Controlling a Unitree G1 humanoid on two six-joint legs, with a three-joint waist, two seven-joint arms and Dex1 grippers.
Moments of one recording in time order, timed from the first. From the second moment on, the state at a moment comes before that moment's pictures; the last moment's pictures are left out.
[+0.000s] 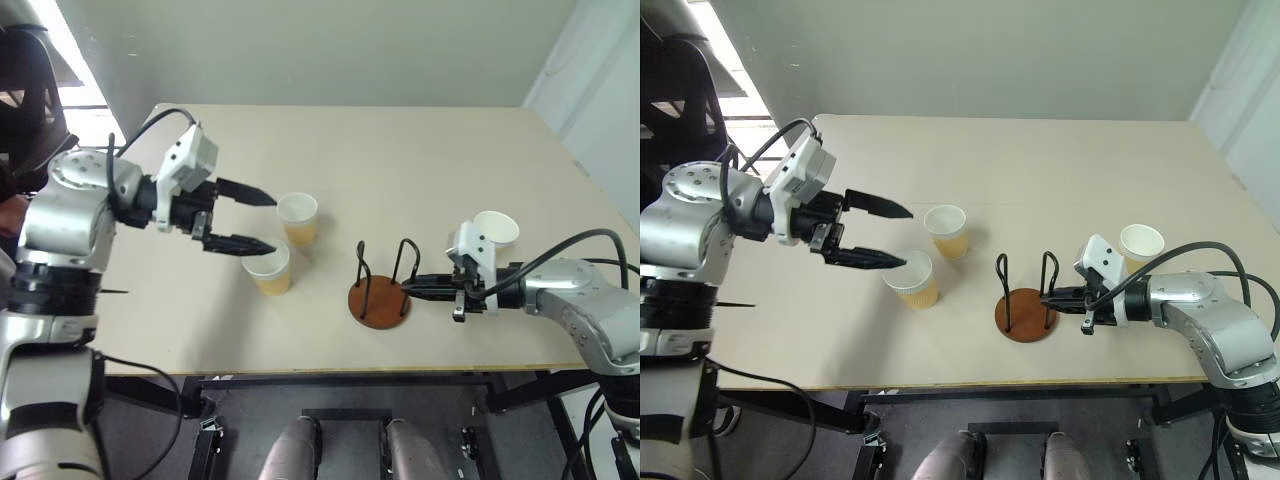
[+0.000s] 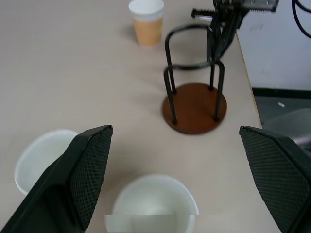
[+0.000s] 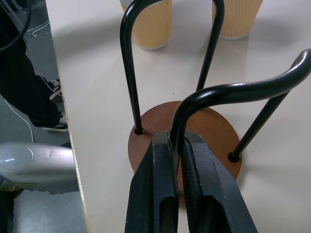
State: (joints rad) left arm -0.85 0.96 -0.10 0.19 -0.44 0.48 -1.57; right arm -0.41 -0.81 0.07 -0.40 0.52 0.83 0.99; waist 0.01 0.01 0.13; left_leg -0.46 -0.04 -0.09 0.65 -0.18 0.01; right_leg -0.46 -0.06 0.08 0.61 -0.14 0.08
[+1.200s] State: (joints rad) left arm -0.81 1.01 -0.14 0.09 -0.52 0.52 -1.58; right arm -0.34 -0.87 0.13 -0.40 0.49 0.77 1.05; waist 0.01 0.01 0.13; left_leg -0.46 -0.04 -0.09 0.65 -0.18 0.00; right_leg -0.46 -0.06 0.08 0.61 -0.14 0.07
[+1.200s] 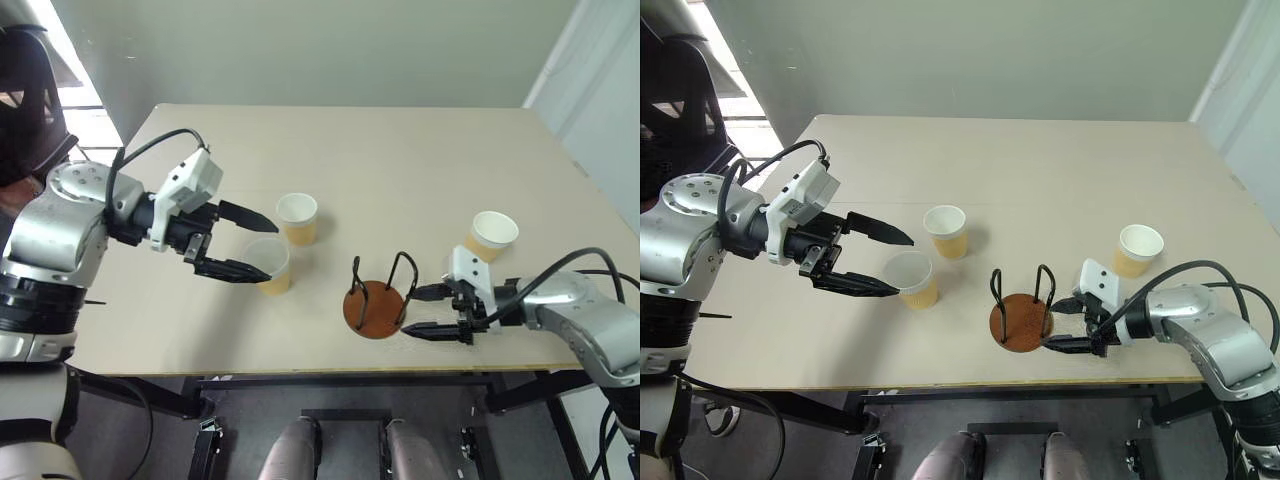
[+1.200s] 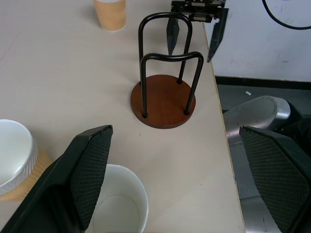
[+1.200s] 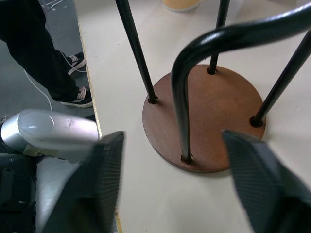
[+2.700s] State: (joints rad) left arm -1.26 0.74 -0.38 0.89 0.29 -0.52 -1.28; right arm -0.62 -1.05 -0.14 -0.34 0.59 0.84 1.01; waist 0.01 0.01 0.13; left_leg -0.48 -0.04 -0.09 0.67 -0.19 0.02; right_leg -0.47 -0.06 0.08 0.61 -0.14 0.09
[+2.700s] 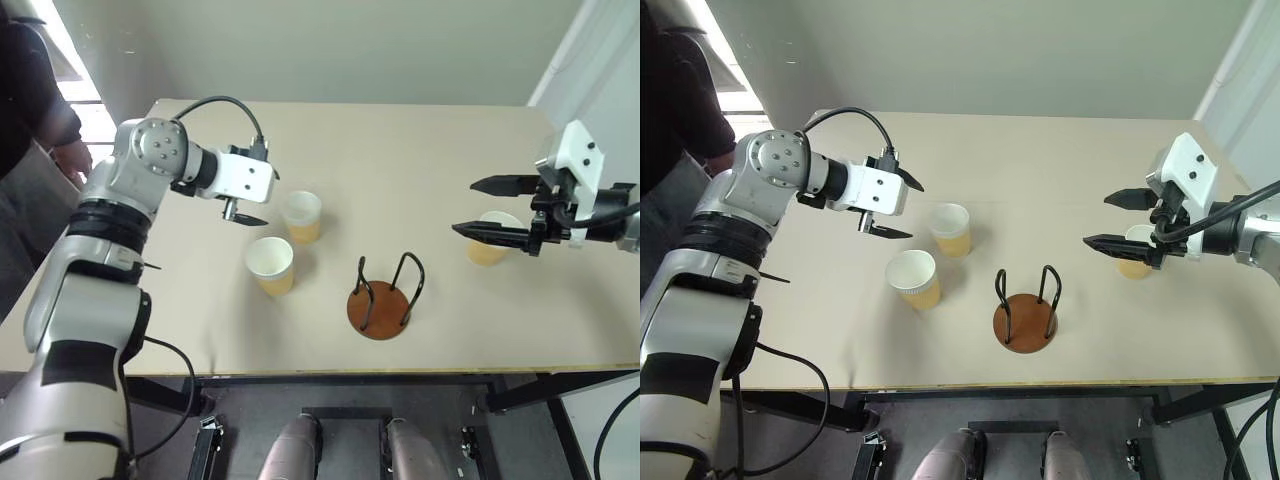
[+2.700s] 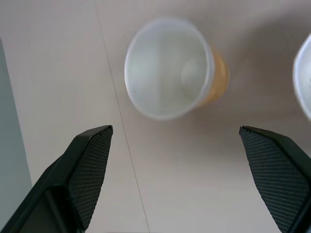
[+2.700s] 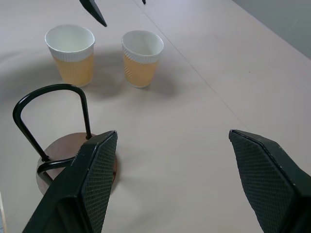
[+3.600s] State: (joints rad) left arm -1.26 0.69 -0.39 0.92 0.36 -0.57 -1.21; right arm -0.62 -1.05 -0.14 -0.32 0.59 0.84 1.00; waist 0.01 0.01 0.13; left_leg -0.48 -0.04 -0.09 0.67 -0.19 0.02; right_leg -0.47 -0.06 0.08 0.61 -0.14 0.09
